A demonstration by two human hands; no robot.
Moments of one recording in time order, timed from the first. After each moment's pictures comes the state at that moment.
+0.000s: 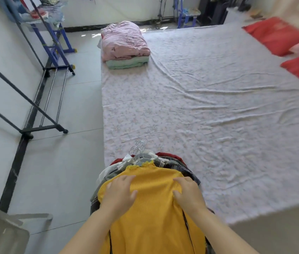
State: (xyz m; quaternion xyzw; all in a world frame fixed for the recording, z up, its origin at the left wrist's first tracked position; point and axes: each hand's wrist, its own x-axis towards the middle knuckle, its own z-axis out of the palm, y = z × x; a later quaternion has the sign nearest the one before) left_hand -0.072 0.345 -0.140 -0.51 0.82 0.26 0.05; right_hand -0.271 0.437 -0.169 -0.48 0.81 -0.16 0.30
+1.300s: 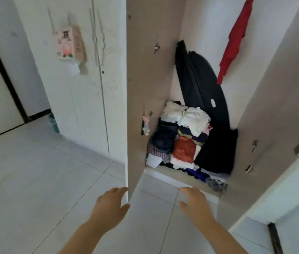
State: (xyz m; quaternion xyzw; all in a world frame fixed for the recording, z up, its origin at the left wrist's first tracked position) left_hand 0.101 1.203 -0.034 0.65 0.74 0.09 0.18; right_hand 0.345 1.271 -0.053 0.63 0.74 -0.21 -0.09
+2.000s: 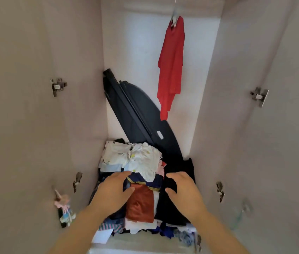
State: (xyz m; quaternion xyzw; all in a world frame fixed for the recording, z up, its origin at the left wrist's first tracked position) left_hand 0.245 1.681 0.052 0.78 0.56 0.20 0.17; right_hand 0.455 1.643 0.046 0.68 0.68 -0.10 -0.27
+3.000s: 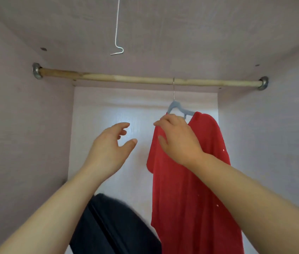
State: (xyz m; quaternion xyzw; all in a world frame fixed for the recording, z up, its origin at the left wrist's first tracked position) left_hand 0.328 2.126 0.386 0.74 0.34 0.58 0.00; right_hand 0.512 2.121 0.408 0.50 0.68 0.38 -0.37
